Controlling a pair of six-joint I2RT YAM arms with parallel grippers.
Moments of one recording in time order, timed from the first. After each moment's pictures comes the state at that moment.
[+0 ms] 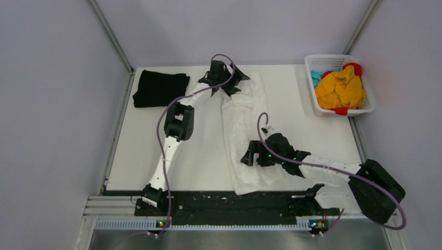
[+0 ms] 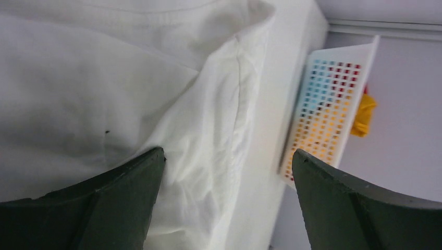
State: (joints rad) left arm -0.40 2.63 2.28 -0.29 0.38 -1.05; right arm 0.68 1.16 0.38 0.05 -0.11 0.70
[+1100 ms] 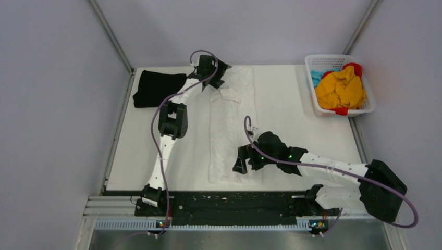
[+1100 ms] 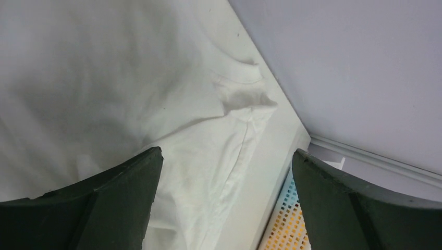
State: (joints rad) left arm -0.31 2.70 2.40 -0.22 0.15 -1.31; right arm 0.90 1.21 0.54 -0.07 -0.22 0.58
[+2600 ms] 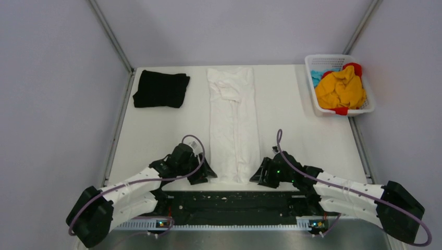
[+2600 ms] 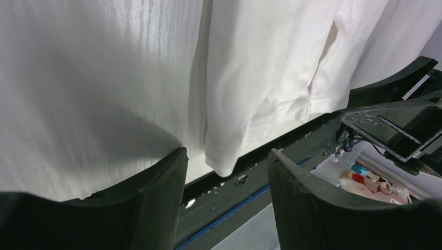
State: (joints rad) left arm -0.67 0.90 0.28 -0.27 0.32 -1.03; right arm 0.90 0.86 0.20 -0.12 -0.13 1.17
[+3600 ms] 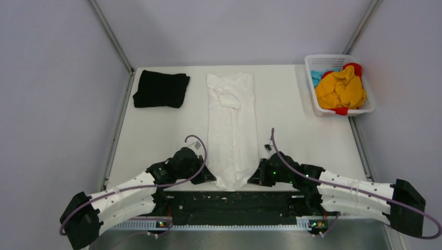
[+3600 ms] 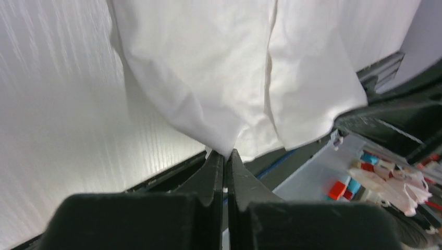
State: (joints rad) left arm -0.83 0.77 0.28 -0.26 0.25 -1.09; right arm 1.07 0.80 0.27 -0.20 -0.07 1.13
